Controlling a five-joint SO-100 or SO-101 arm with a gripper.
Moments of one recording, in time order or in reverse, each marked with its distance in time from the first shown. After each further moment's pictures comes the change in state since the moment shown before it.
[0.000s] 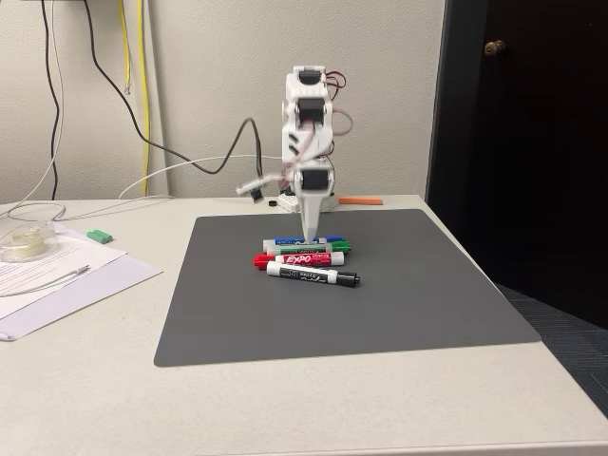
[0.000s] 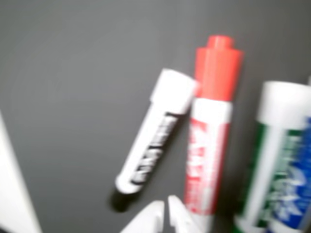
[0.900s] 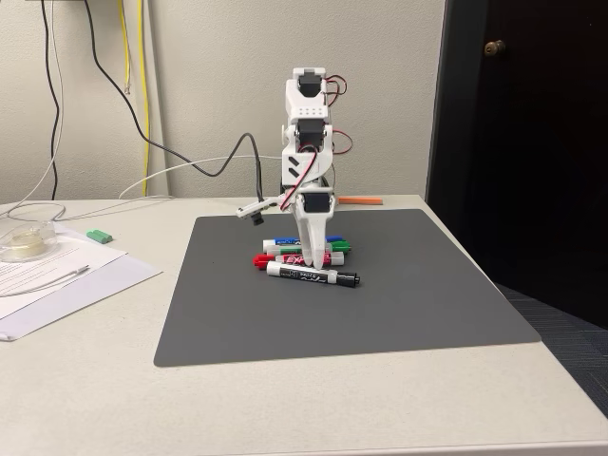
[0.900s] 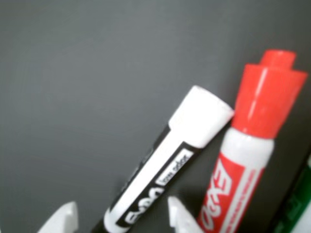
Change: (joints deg) arm 0.4 -8.2 0.1 -6.6 -5.4
